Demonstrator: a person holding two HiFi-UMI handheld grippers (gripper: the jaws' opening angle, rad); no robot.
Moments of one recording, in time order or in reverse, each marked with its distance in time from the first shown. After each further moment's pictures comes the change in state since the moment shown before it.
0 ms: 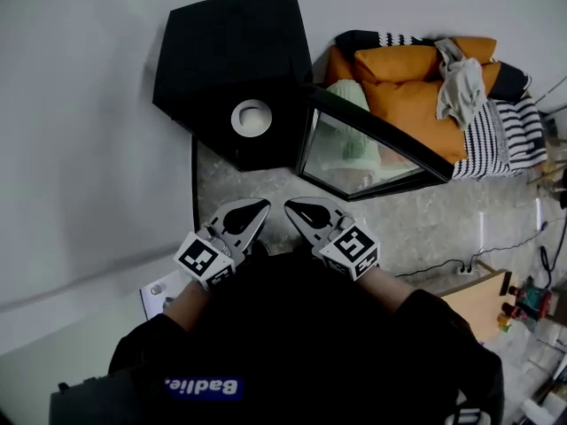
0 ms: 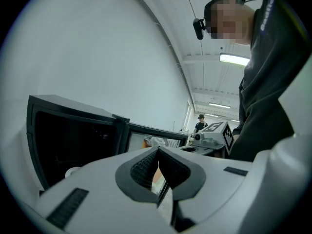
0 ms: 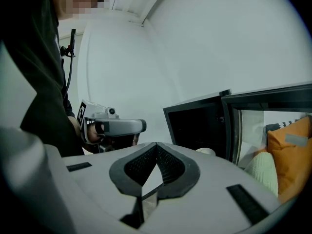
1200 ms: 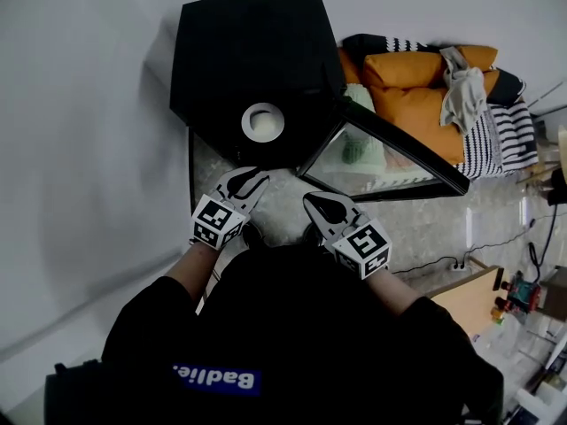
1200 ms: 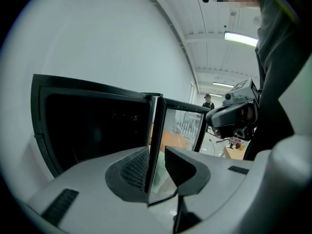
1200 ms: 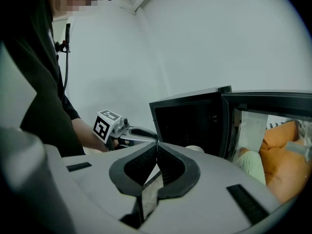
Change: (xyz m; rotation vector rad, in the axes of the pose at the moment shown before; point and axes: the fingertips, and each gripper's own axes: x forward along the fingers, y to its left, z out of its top) left arm 0.010 0.154 -0.068 0.104 0.209 0.060; right arm 0.055 -0.030 0.011 0.017 0.079 -0.179
